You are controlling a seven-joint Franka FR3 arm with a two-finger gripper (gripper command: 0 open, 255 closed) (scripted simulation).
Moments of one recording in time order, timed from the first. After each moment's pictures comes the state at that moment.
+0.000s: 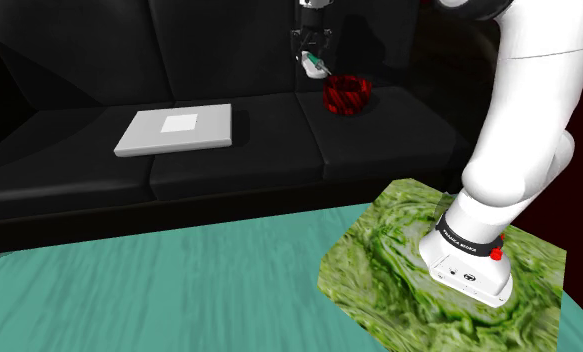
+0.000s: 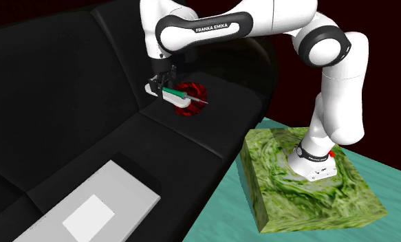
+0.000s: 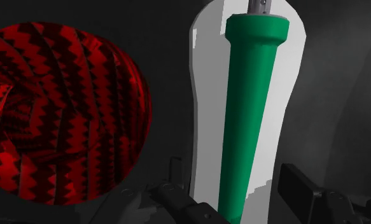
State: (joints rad) arm -0.25 0.35 0.01 -1.40 0.02 1.75 0.33
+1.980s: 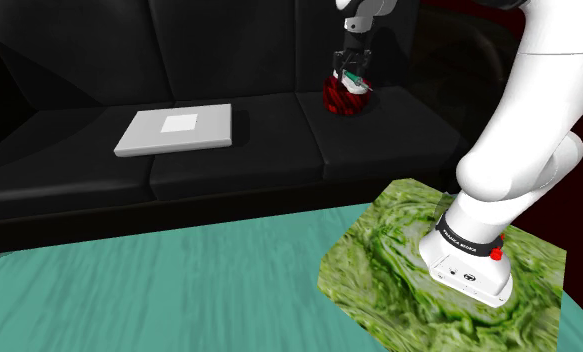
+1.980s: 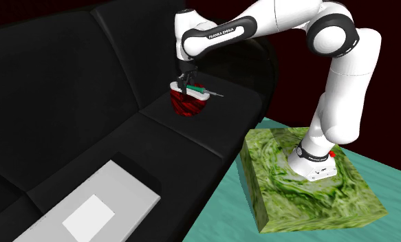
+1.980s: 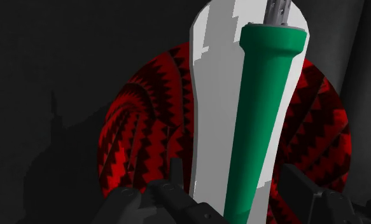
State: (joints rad) arm -0.40 0.24 -0.08 -1.75 0.04 1.98 0.07
